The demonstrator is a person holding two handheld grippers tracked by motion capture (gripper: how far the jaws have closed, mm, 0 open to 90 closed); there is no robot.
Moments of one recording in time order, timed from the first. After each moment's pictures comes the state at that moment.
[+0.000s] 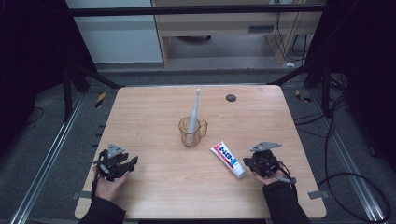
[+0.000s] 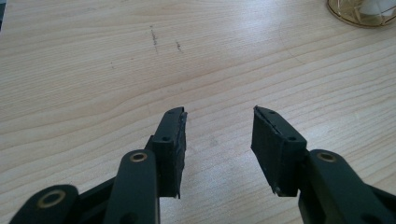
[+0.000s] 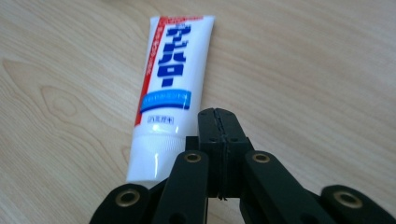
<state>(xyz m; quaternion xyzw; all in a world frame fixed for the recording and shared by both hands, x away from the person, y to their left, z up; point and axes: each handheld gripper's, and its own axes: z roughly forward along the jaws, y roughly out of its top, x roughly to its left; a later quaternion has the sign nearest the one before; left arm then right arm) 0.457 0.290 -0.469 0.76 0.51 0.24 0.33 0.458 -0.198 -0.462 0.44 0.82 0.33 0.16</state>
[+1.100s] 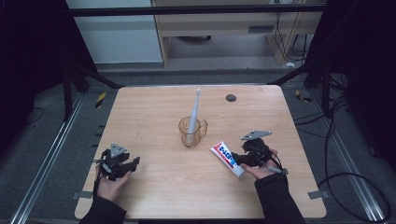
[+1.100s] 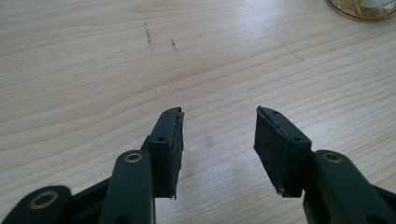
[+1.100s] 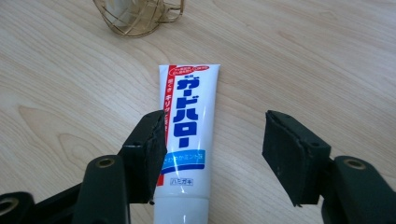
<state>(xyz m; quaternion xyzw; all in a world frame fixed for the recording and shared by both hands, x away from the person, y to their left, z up) 0.459 0.285 -0.471 0.76 0.51 0.24 0.32 0.473 -0.166 -0.427 0.45 0.81 0.32 0.17</state>
